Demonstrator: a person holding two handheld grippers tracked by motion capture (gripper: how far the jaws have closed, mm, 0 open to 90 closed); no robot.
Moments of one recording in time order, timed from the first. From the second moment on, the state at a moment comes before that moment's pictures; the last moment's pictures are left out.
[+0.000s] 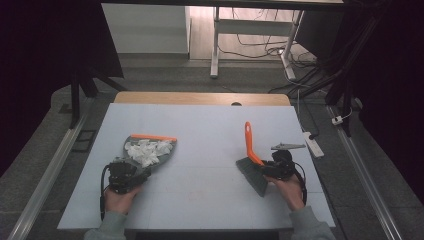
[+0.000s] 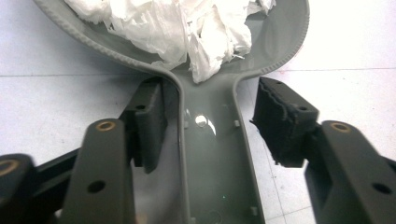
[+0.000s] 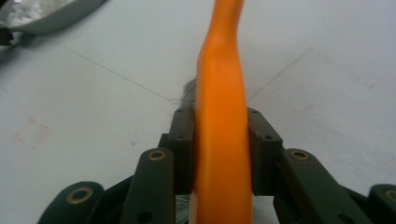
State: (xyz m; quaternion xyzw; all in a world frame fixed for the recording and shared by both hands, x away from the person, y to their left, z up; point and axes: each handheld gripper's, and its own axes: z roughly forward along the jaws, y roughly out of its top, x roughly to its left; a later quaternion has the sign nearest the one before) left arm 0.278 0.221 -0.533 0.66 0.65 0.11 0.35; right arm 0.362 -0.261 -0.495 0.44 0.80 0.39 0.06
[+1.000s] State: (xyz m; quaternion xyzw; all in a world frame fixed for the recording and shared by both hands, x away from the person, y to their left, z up) left arm 0.267 0.229 -0.520 0.69 0.61 0.12 0.37; right arm 0.371 -0.268 -0.502 0.44 0.82 0.34 0.14
